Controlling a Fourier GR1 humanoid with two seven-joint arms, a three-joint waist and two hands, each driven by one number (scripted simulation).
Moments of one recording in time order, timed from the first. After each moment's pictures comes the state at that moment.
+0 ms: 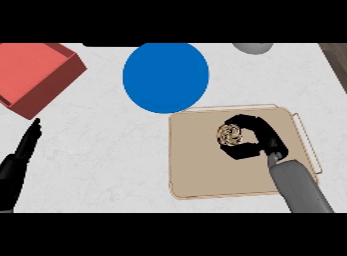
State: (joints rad) left arm 0.11 0.34 0.07 -1.50 -0.13 0.05 -0.14; right arm -0.33 -0.18 0.16 -1.12 0.22 0.06 0.29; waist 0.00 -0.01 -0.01
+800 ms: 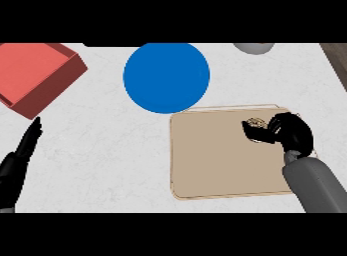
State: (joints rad) left arm 0.10 0.33 0.08 -1.51 -0.15 0.04 -0.11; right arm -0.36 -0.31 0.21 -1.04 0.69 -0.30 0.64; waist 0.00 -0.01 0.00
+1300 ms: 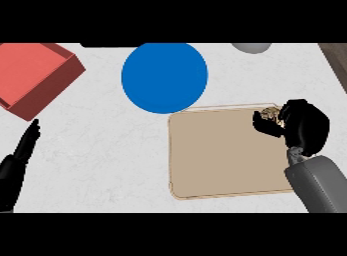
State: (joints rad) left arm 0.11 0.32 0.09 -1.52 -0.16 0.04 -0.11; right arm -0.34 -0.36 0.28 -1.31 1.03 -0.42 0.88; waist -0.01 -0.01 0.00
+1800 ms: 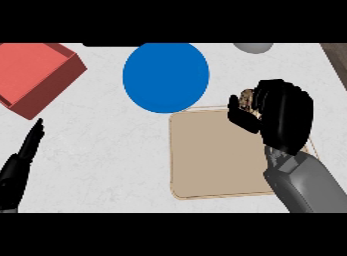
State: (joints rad) left arm 0.10 0.30 0.09 -1.49 -0.18 0.04 -0.14; right arm -0.44 -0.28 0.39 -1.64 1.16 -0.33 0.90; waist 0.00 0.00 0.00
